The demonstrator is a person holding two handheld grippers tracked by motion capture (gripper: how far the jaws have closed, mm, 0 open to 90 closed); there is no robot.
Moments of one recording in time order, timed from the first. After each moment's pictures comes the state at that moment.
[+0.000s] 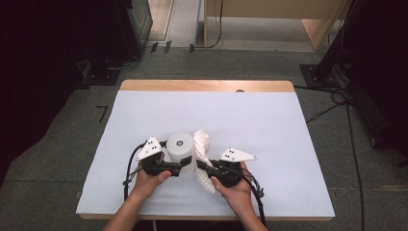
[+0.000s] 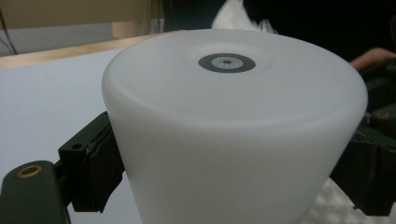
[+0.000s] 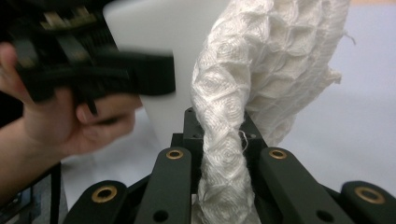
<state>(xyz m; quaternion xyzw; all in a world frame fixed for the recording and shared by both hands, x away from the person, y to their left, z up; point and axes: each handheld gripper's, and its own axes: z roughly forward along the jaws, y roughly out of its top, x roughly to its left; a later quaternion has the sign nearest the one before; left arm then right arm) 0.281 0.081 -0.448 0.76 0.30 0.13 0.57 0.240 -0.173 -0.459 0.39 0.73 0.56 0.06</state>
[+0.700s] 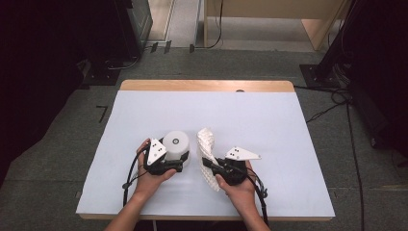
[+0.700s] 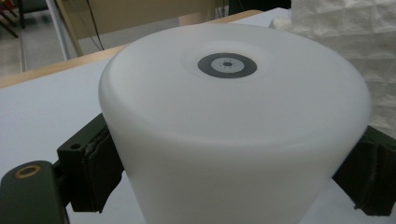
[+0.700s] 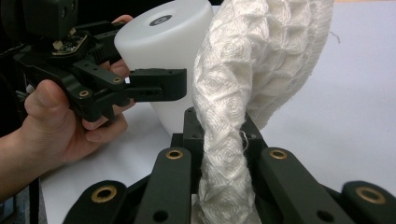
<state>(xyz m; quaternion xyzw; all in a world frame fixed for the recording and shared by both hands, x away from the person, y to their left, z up) 0.281 0.074 -0.468 0.75 0.35 0.25 0.50 0.243 -0.187 -0.461 0.42 0.72 0.55 0.08</state>
